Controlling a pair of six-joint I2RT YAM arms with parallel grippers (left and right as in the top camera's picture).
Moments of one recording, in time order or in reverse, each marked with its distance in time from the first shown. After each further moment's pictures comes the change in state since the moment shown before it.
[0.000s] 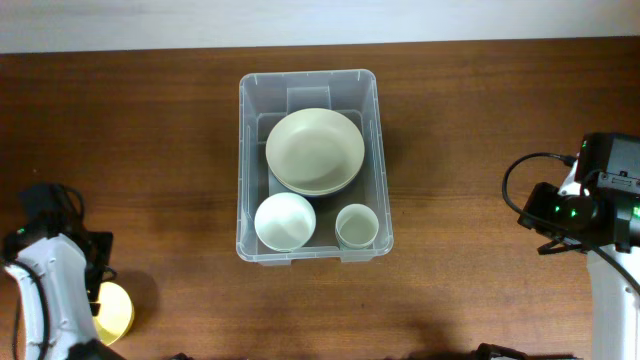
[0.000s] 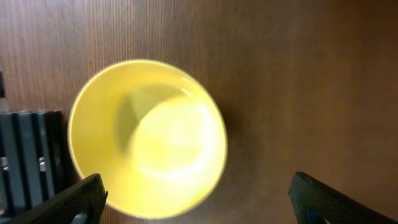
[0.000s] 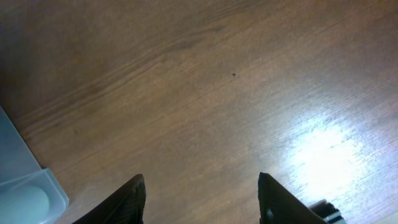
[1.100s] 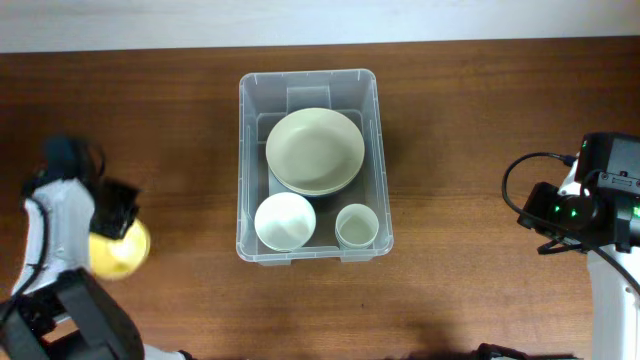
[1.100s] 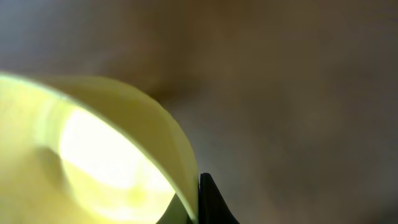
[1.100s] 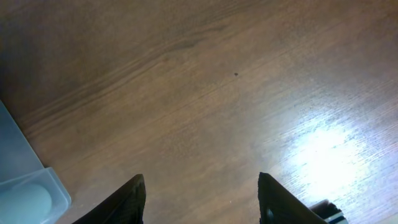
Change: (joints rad) left arm -0.152 0.270 0.239 0.093 0.346 0.184; right arm 0.000 0.000 0.000 0.000 -0.006 0.000
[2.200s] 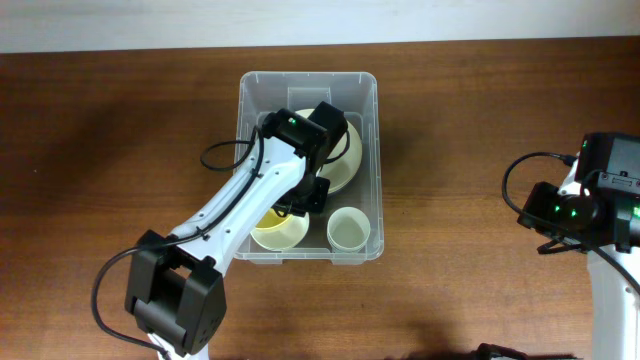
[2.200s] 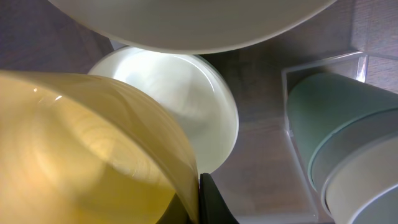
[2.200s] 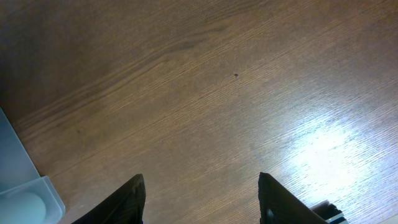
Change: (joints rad) left arm -0.999 0.238 0.475 -0.456 -0.085 0.480; right arm 0.000 0.000 0.000 0.003 -0.001 0.000
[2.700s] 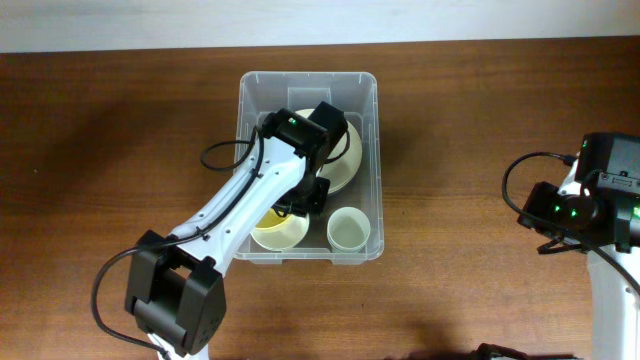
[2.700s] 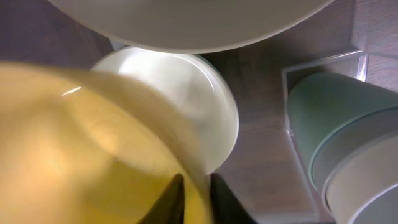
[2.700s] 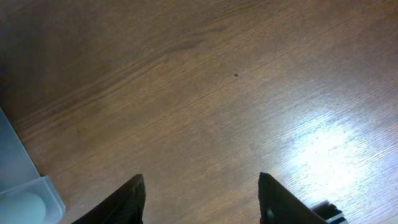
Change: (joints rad) left arm 0.000 0.000 0.000 -0.001 -0.001 0.004; right arm 0.000 0.000 0.000 0.000 0.000 -0.001
